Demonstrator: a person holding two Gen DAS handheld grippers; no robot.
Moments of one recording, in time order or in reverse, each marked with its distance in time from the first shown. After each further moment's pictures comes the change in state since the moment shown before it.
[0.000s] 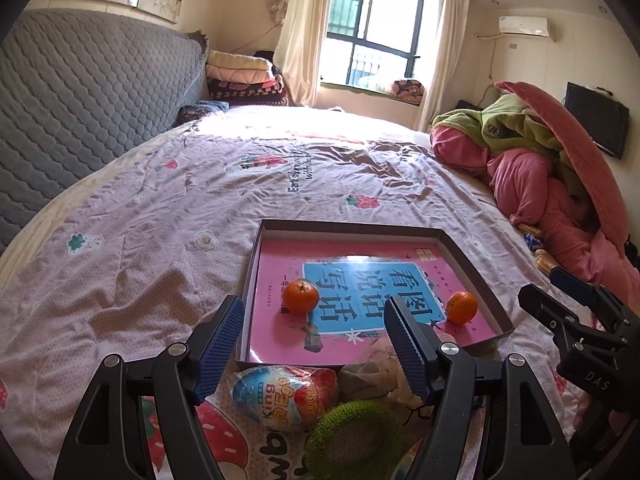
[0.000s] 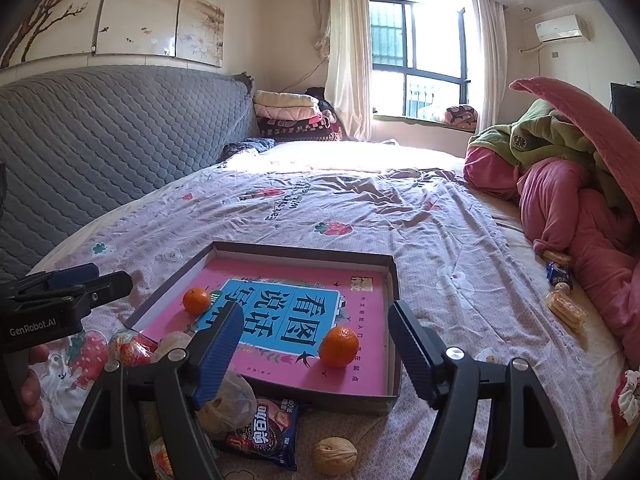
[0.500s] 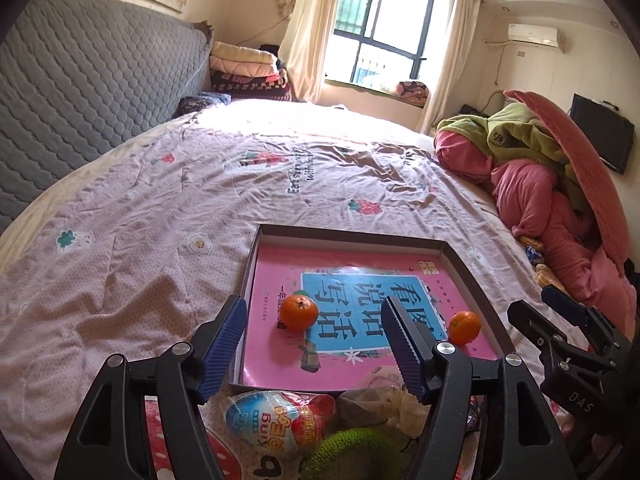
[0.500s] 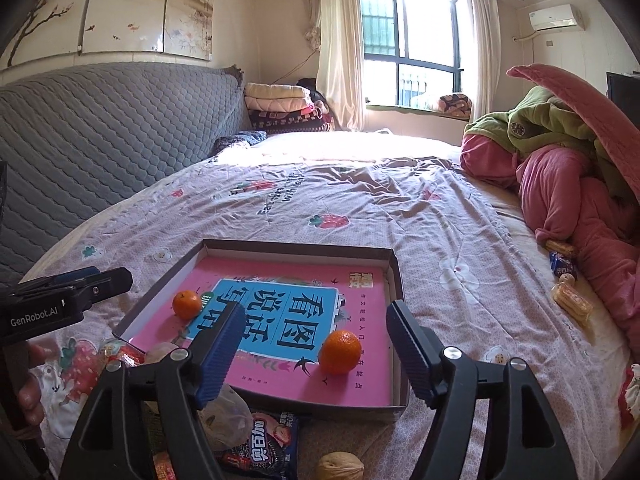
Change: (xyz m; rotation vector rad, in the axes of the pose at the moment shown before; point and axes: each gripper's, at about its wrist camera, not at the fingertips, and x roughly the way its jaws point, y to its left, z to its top) left arm 0.019 0.004 0.018 -0.030 0.009 -0.012; right arm 0.020 0.004 0.007 0.026 0.019 -0.021
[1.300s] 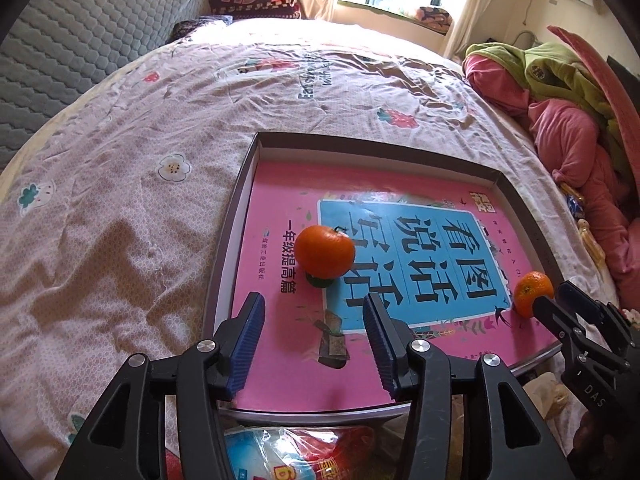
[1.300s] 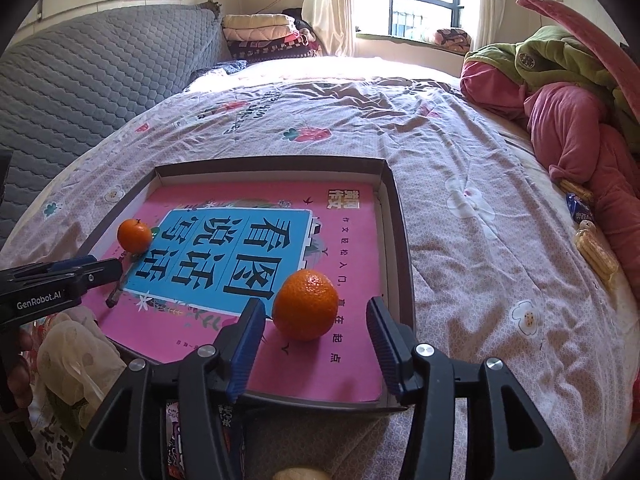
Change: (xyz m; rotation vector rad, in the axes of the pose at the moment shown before) left arm 0.109 0.011 -0.008 -0.015 0.310 0.050; right arm 0.080 -0.026 -0.026 0.026 0.280 -0.031
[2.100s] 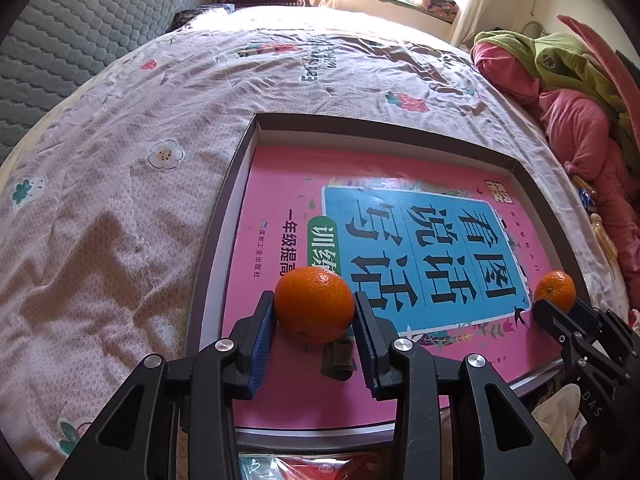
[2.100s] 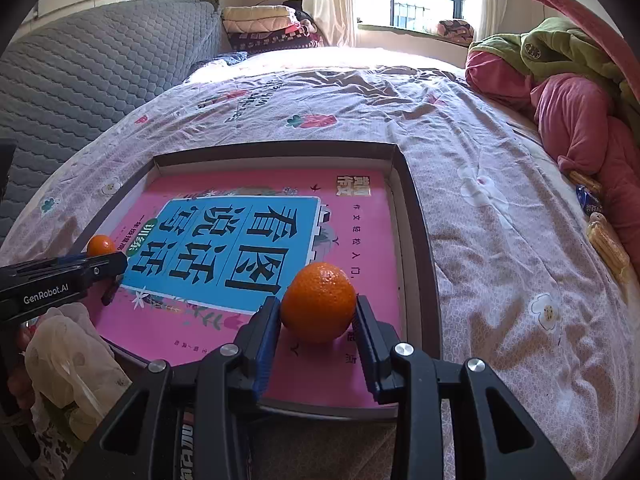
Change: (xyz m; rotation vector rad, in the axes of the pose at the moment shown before) left arm 0.028 -0.005 0.001 0.010 0.052 0.033; right arm 0.020 0.006 -0.003 0.004 0.050 0.014
